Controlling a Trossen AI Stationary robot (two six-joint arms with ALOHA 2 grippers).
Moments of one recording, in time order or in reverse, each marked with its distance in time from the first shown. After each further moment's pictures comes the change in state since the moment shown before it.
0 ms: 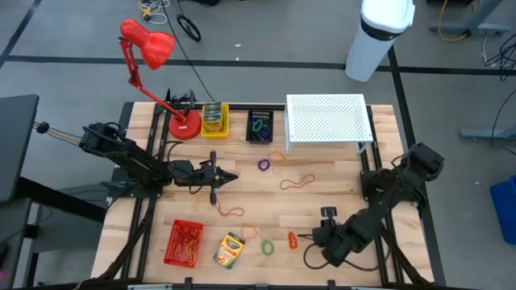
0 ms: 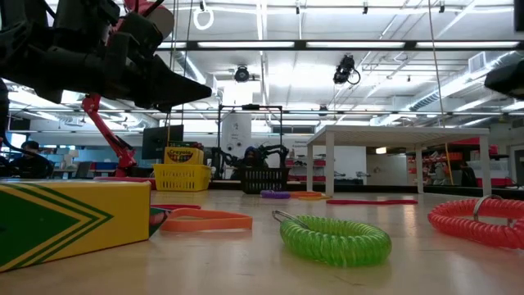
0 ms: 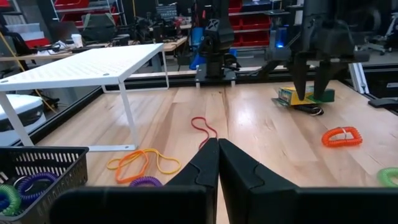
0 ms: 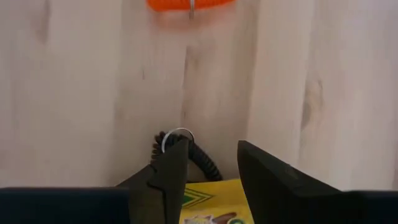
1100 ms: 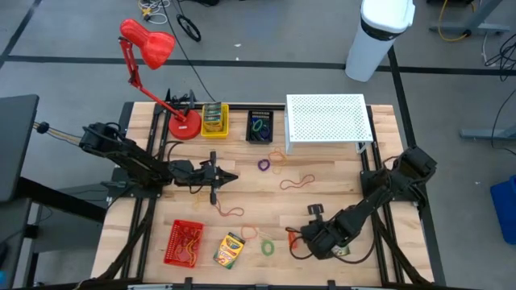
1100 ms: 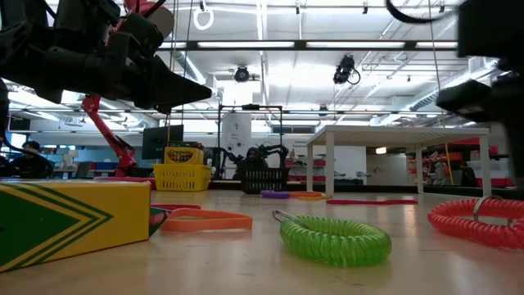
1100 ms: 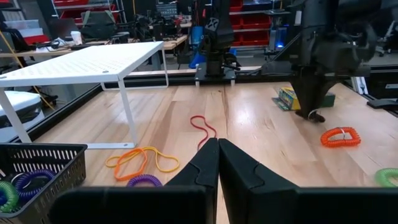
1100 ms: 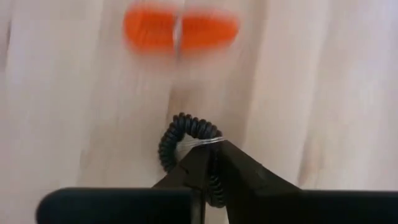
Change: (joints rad) left arm 0.000 0.000 0.001 -0.006 0.000 -0.013; right arm -0.113 0.069 0.000 0.140 -0.012 -0.195
